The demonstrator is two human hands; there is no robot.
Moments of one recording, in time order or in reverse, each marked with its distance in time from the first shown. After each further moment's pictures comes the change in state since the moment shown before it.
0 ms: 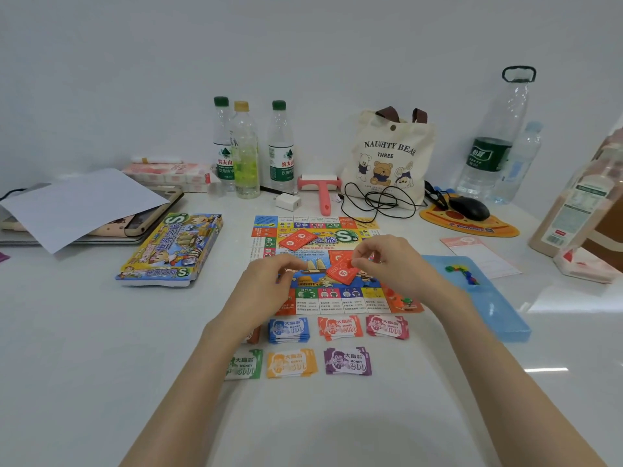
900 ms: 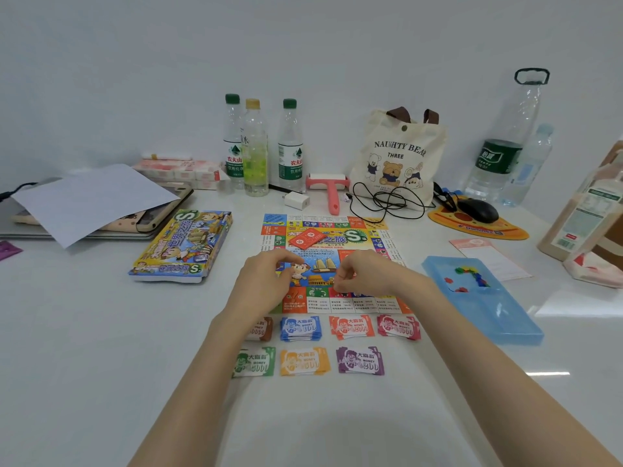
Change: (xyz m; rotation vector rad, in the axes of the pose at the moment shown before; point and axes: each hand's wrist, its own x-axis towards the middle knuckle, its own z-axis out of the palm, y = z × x) left_hand 0.004 -0.014 -0.009 0.041 0.084 -0.080; right_hand 0.027 -0.024 0.032 -0.141 -0.353 0.059
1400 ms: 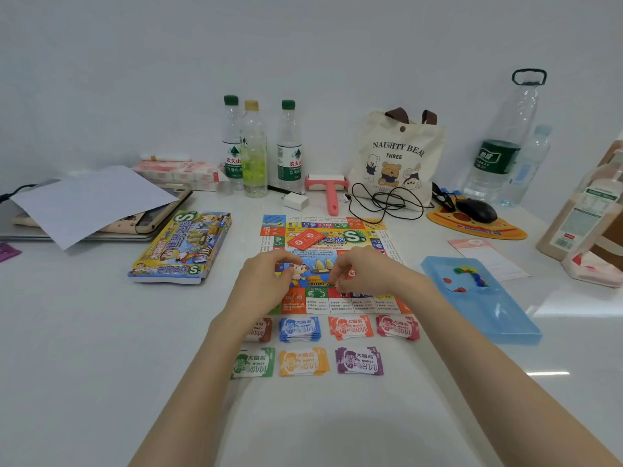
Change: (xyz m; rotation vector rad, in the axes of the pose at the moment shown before) left_hand 0.001 -0.001 0.001 -0.007 0.010 -0.002; right_hand 0.000 0.001 -0.002 -0.014 0.037 -0.026
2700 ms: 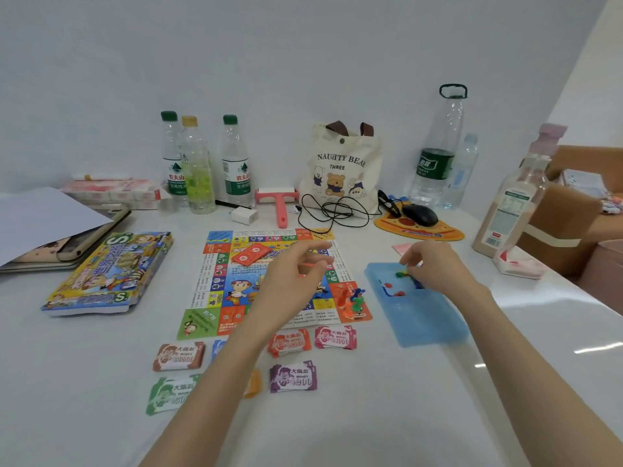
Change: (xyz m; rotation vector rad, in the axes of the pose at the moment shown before) left_hand -0.007 0.104 0.055 -0.433 -0.141 0.205; right_hand -0.077 0.141 -0.058 0.029 0.414 0.485
